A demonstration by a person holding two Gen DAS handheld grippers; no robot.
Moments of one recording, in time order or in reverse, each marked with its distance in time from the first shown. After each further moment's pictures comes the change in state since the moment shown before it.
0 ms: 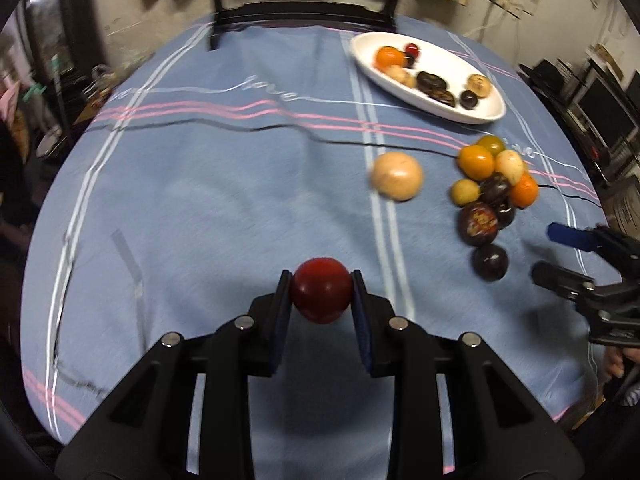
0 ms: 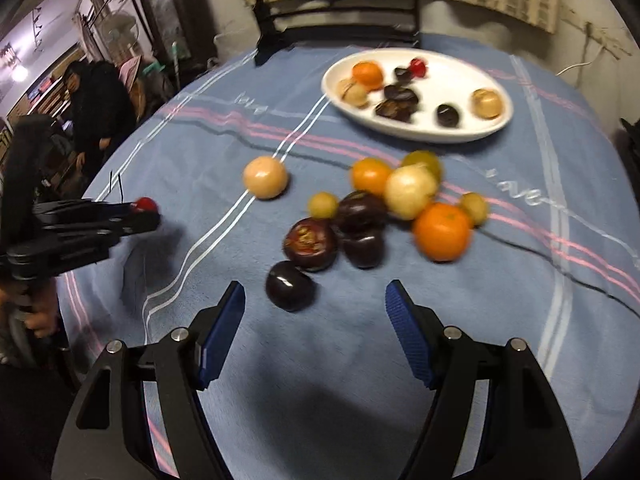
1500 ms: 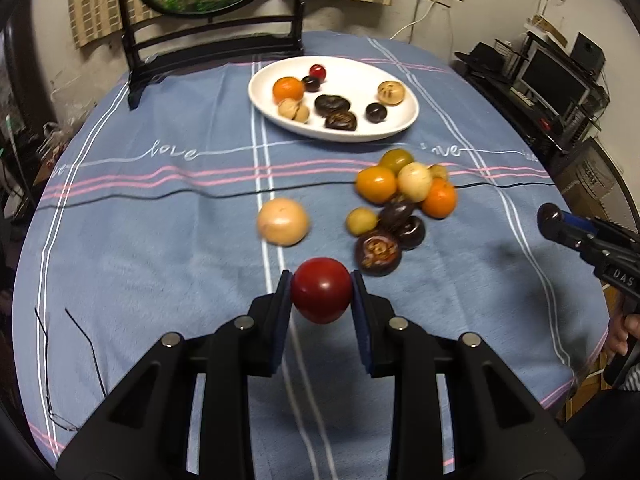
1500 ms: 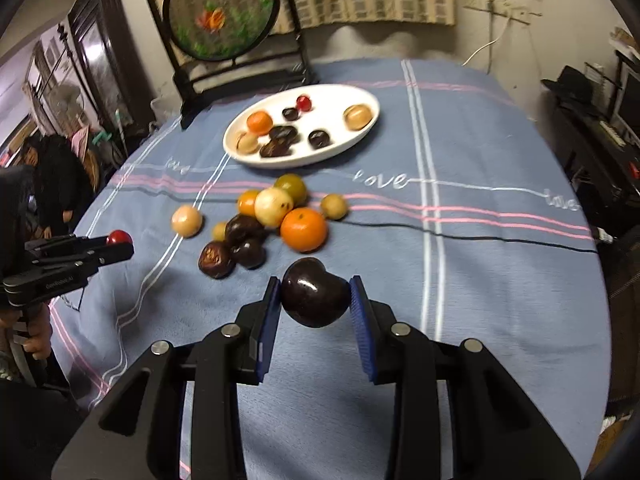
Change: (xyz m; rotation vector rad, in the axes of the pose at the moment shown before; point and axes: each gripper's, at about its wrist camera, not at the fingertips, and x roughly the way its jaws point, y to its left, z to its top) left arm -0.015 -0.080 0.027 0.197 -0.067 -0.141; right arm -0.102 -0.075 -0.040 0.228 -0.208 -0.172
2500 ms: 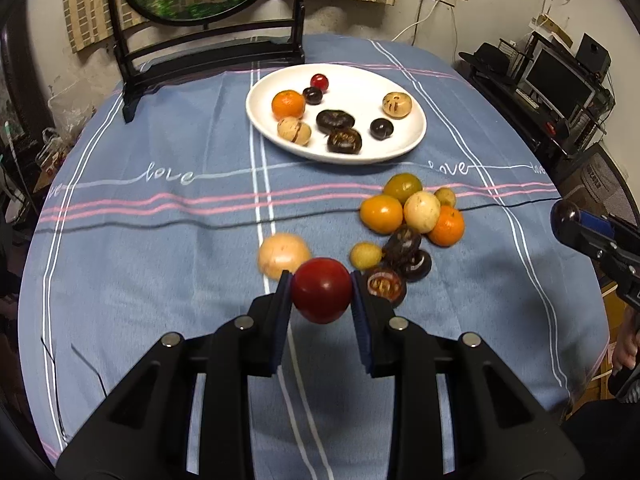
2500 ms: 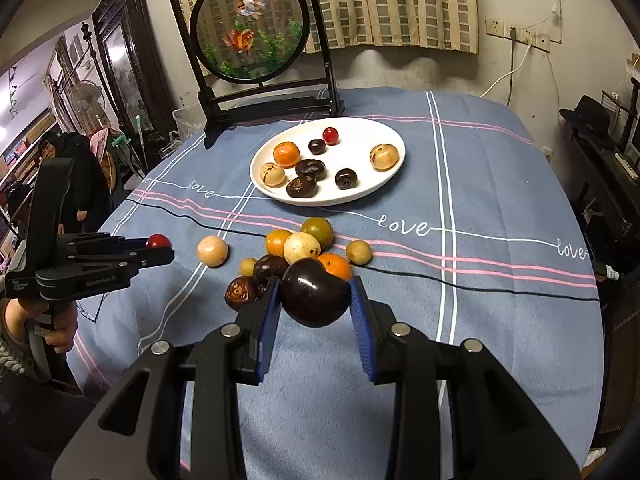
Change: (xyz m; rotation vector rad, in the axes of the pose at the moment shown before) left arm 0.014 0.001 0.036 0.006 0.017 0.012; right arm 0.000 0.022 0.032 -0.075 -0.042 0.059
